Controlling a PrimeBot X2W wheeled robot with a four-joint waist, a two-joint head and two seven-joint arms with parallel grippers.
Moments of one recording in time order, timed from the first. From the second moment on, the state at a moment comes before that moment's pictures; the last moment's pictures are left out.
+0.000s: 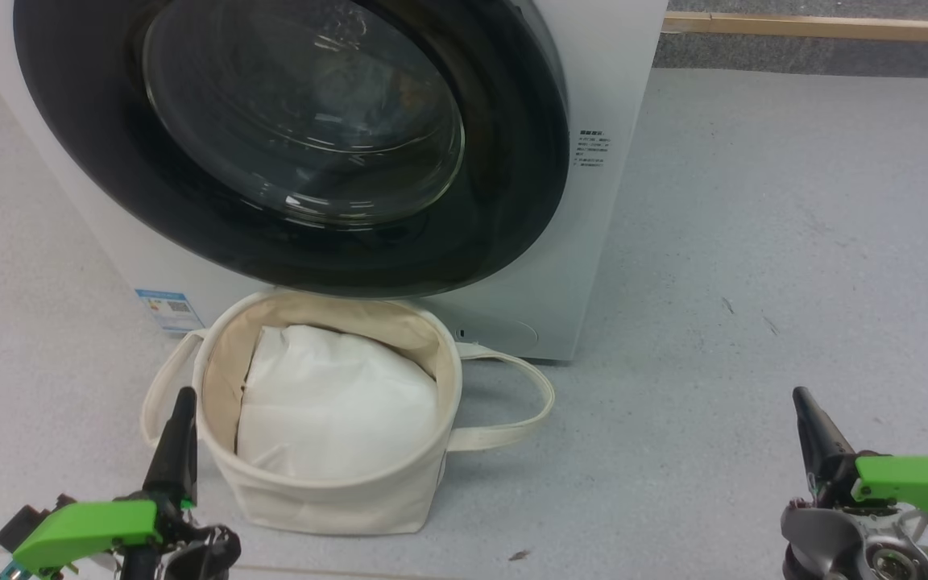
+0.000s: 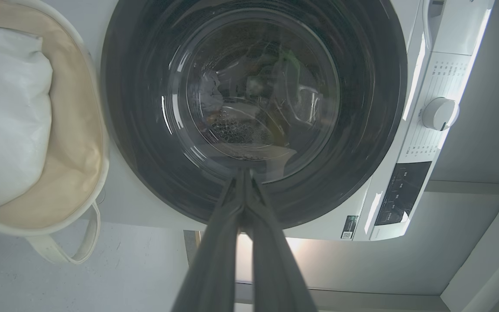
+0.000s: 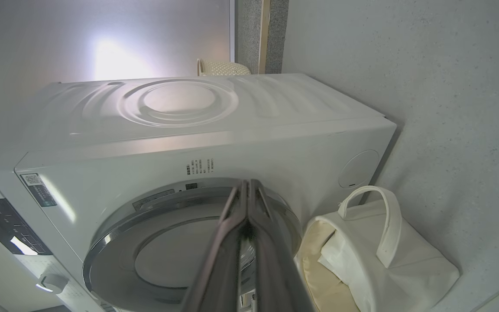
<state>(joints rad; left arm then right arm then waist) -0.11 0.04 0.08 0.20 -1.60 -0.03 0.10 -0.12 -0.33 0.27 0.24 1.96 0.13 -0.20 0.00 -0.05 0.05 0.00</state>
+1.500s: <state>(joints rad) -0.11 0.04 0.08 0.20 -1.60 -0.03 0.11 -0.14 -0.36 0.31 0.22 1.99 0.13 -0.23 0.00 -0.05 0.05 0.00</state>
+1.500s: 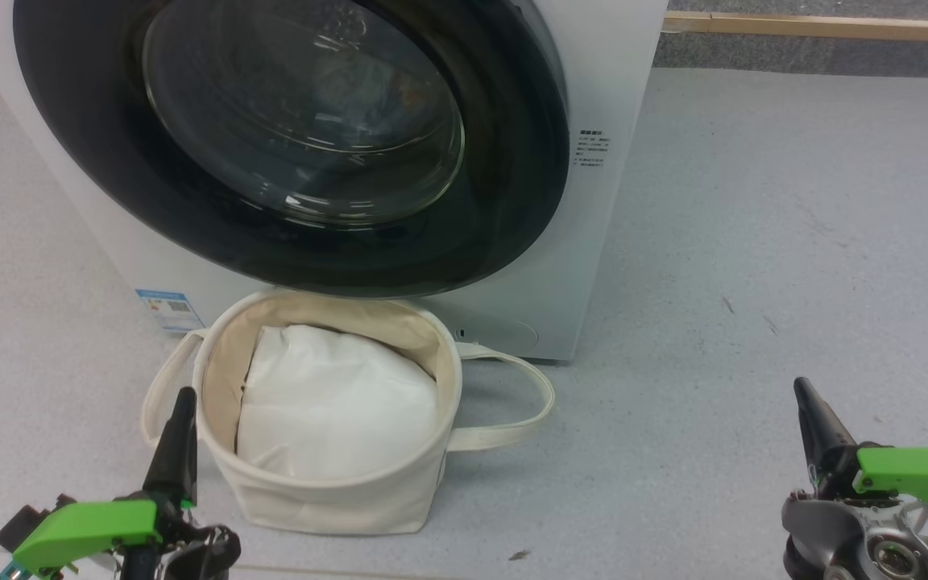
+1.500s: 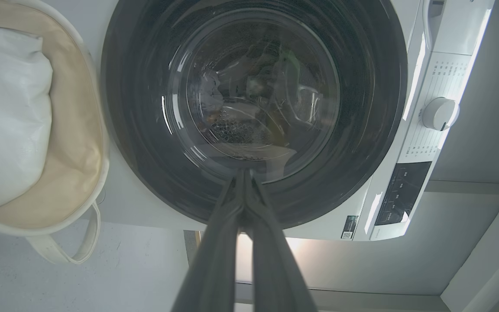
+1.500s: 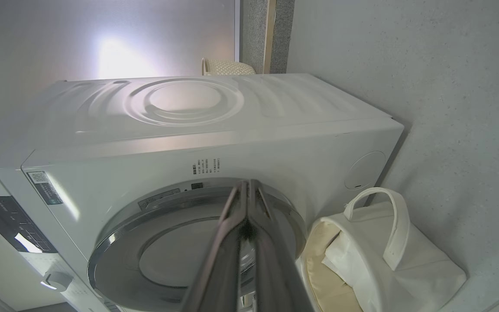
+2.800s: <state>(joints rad) -0.11 0.04 0.08 0.20 -1.60 -0.03 0.11 -0.14 -0.37 0.33 0.21 2.00 0.13 -0.24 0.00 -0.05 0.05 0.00</state>
